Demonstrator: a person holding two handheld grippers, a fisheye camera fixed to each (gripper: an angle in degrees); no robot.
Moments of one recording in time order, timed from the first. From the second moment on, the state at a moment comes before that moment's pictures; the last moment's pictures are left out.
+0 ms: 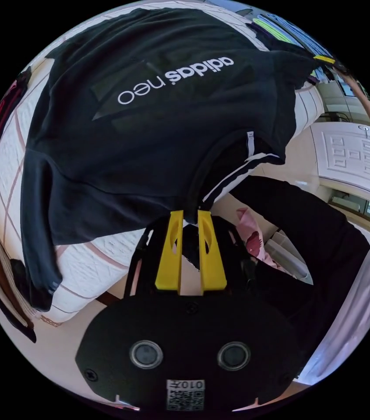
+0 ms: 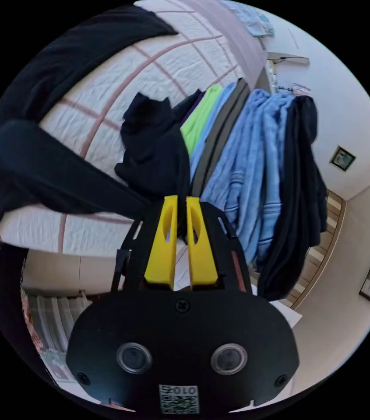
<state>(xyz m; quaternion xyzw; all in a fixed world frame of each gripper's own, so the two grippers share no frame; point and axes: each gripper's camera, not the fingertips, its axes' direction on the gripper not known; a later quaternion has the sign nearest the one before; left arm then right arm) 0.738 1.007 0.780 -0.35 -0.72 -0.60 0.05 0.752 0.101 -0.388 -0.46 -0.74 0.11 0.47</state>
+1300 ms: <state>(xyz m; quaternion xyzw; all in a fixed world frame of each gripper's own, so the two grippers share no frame) 0.655 0.965 0.761 -0.54 -0.57 -0.60 0.15 0.849 0.078 -0.481 -0.11 -0.93 0.15 0.31</state>
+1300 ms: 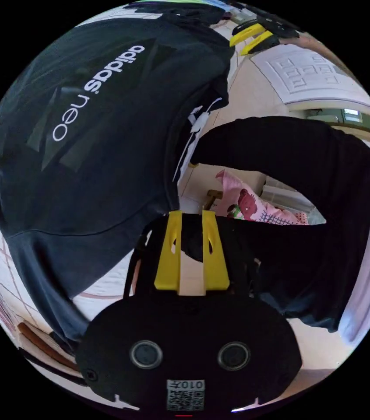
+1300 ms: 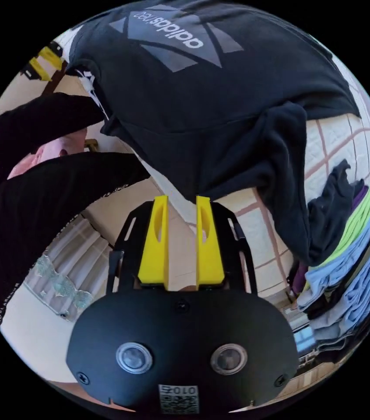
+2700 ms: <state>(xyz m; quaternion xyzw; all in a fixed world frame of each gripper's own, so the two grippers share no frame) 0.764 0.537 0.428 -0.35 -0.87 -0.34 -0.04 0.607 0.209 -0.181 -0.39 -0.76 0.46 0.25</state>
